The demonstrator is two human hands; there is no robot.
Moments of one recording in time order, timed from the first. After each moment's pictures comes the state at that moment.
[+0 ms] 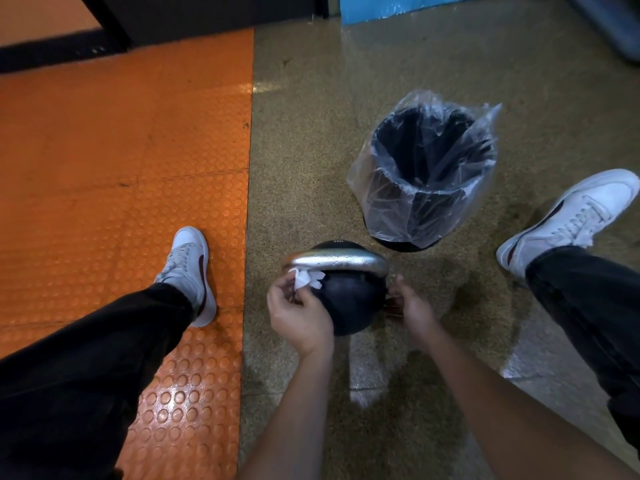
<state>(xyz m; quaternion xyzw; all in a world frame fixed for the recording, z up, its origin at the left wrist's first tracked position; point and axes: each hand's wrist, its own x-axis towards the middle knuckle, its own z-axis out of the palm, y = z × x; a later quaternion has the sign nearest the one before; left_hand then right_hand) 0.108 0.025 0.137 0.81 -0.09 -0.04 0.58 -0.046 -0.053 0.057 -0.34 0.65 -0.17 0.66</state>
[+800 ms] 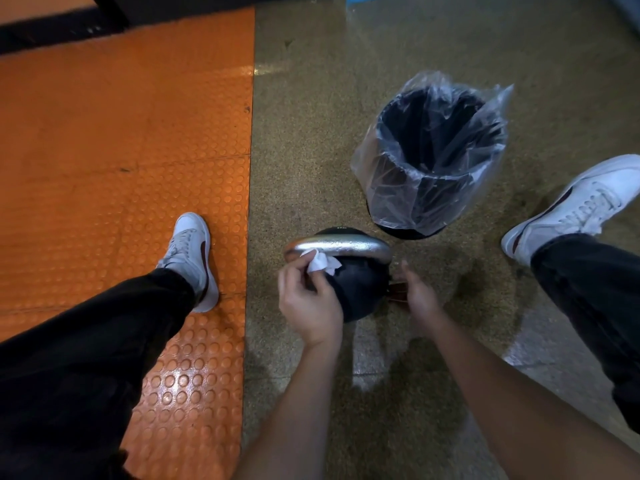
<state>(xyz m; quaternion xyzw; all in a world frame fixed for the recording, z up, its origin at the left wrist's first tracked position) 0.103 0.029 0.135 0.79 -0.24 0.00 0.57 -0.043 -0.058 0.058 -0.31 0.65 -0.17 0.67</state>
